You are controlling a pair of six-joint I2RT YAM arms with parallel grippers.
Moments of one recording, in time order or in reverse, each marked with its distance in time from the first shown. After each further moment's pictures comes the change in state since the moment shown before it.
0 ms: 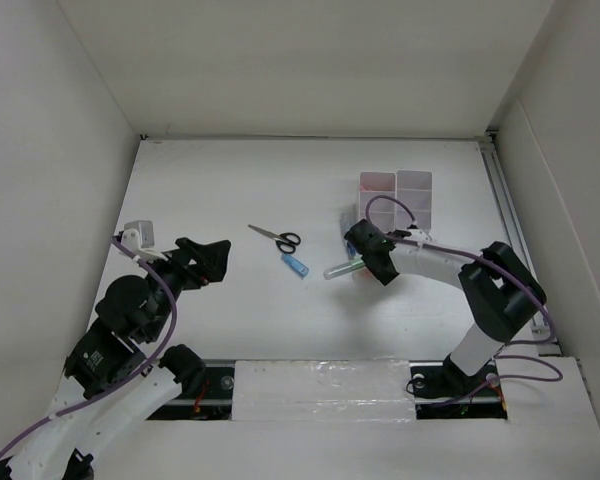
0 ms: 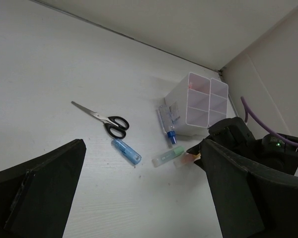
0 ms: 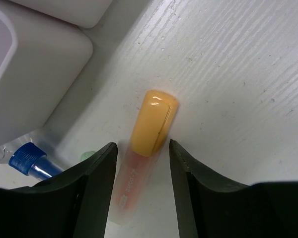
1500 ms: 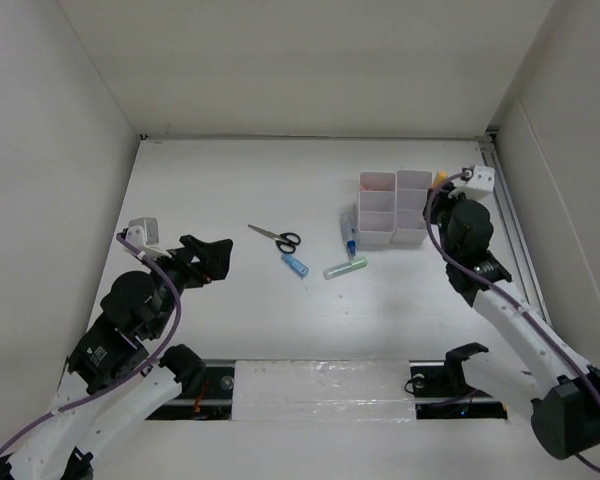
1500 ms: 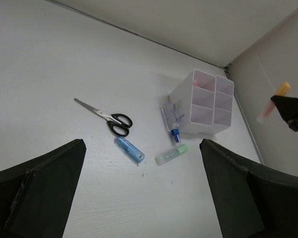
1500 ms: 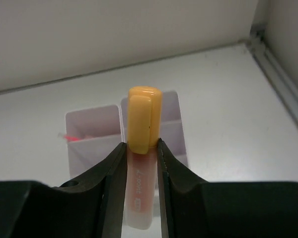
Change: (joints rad) left arm 0.000 0.021 0.000 0.000 -0.008 0.000; right arm -0.334 -0.741 -0.247 0.756 -0.150 -1.300
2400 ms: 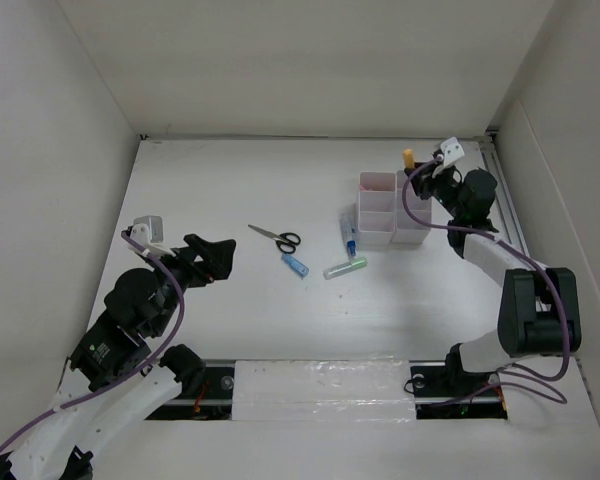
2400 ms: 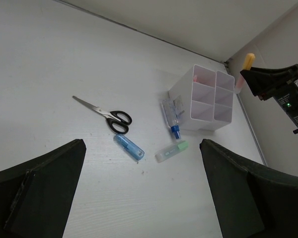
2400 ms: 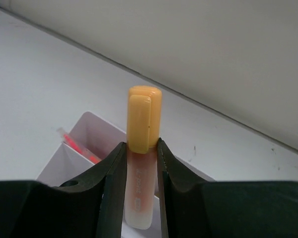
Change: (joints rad) left arm 0.000 0.022 0.000 0.001 0.019 0.004; right arm -0.320 0.534 0.129 0.535 -0.923 -0.407
